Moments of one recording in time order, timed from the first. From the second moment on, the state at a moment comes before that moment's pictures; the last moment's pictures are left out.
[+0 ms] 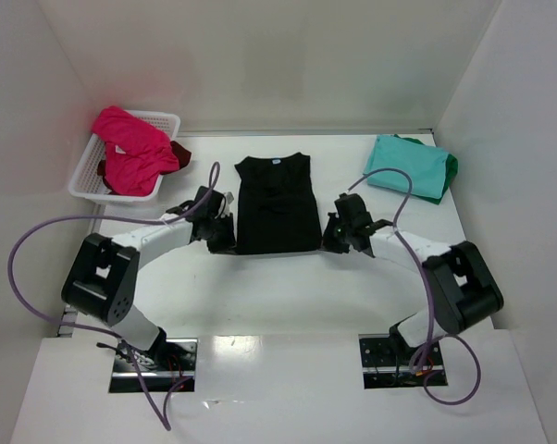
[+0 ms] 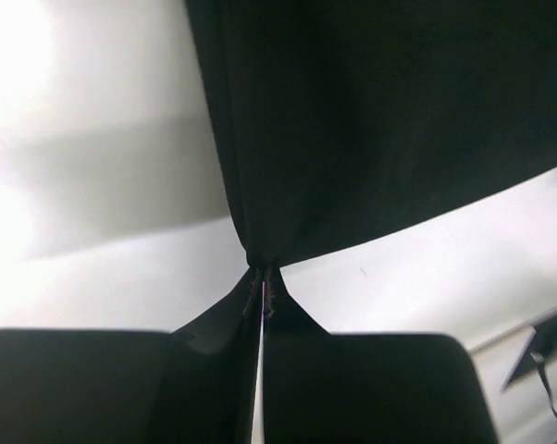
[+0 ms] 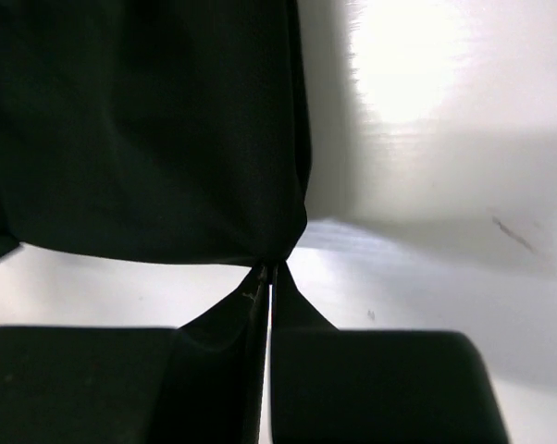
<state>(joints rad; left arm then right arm) -0.38 1.58 0.91 -0.39 0.26 -0.52 0.43 1.48 0.73 -0.15 -0.12 0.71</state>
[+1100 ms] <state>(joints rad) -0.32 1.35 1.07 -0.57 0.12 -0.61 0.47 1.43 1.03 -0.29 -0.06 0.71</state>
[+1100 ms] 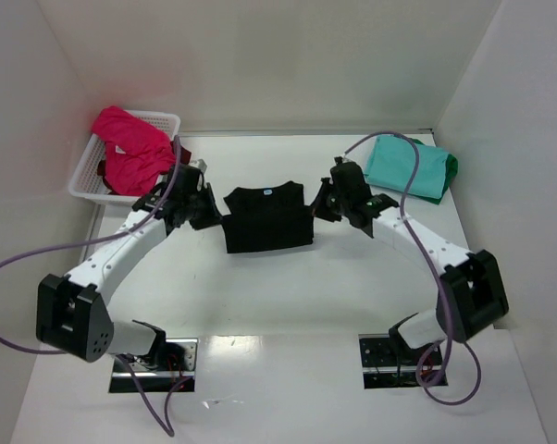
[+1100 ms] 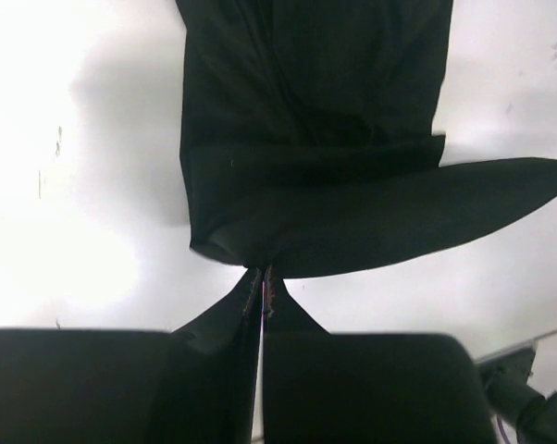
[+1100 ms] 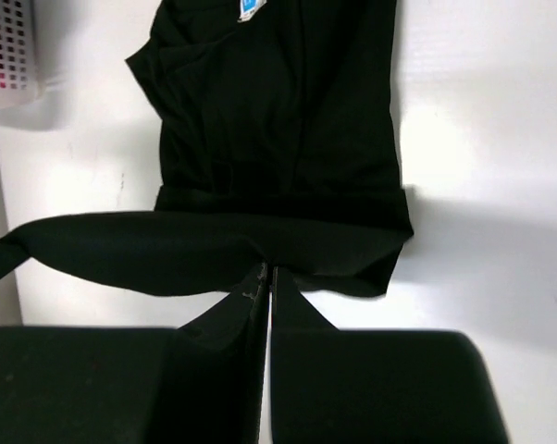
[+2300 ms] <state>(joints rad) -0.13 2.02 1.71 -0.50 0.20 -0.44 0.35 2.01 1.59 -0.23 -0.14 0.59</state>
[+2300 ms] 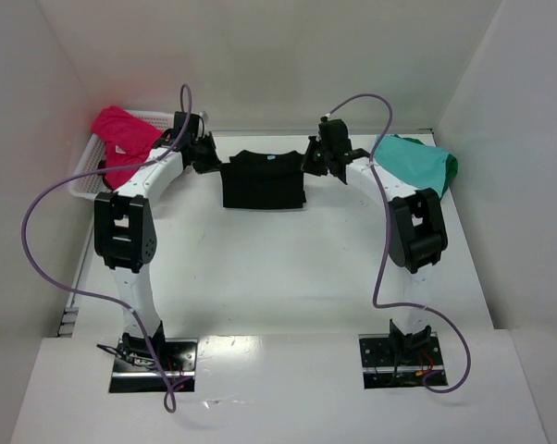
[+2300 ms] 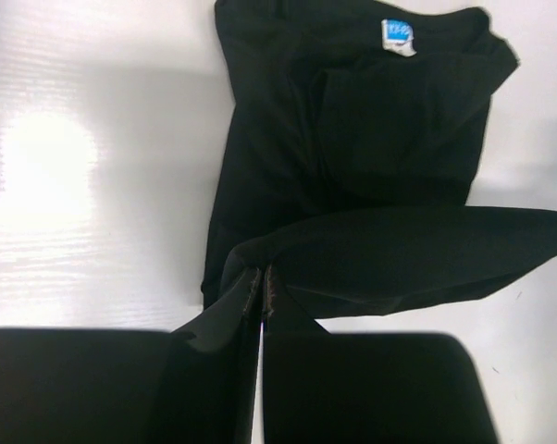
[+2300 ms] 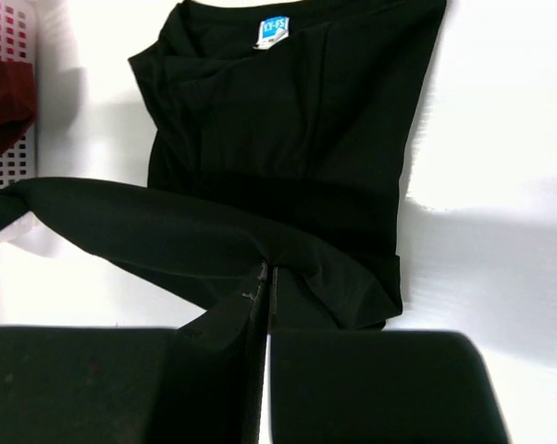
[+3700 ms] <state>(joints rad) -0.49 0.93 0.94 -0.64 0.15 -0.64 0.64 0.88 0.69 -0.33 0.02 0.86</state>
